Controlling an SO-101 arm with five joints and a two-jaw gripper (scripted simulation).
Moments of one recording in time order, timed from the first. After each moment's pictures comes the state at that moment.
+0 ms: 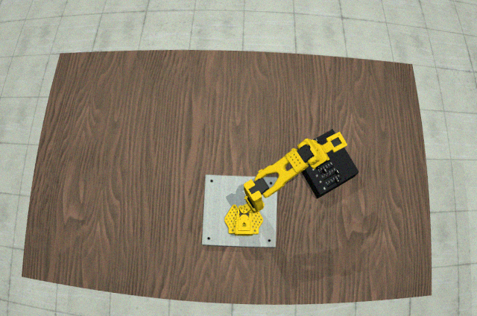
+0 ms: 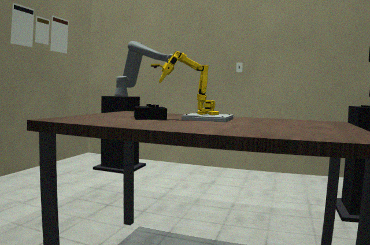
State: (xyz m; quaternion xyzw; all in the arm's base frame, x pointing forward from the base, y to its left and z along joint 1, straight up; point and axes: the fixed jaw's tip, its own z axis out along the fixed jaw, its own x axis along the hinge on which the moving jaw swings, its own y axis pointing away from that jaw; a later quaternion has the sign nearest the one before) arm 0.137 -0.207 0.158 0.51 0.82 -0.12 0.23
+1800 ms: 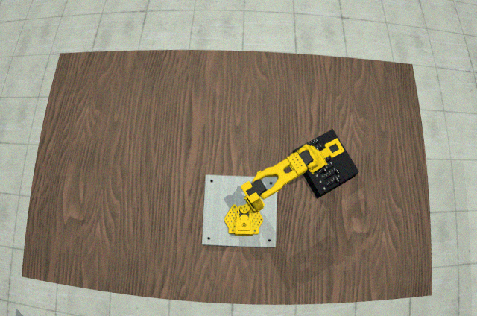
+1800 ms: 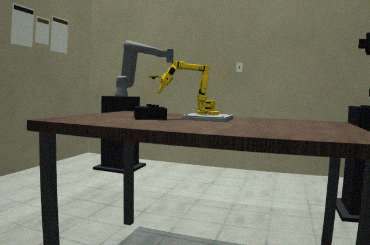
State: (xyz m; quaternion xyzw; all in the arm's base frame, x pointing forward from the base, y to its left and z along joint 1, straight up) arm 0.139 -0.210 0.105 0.51 0.83 -0.11 0.21
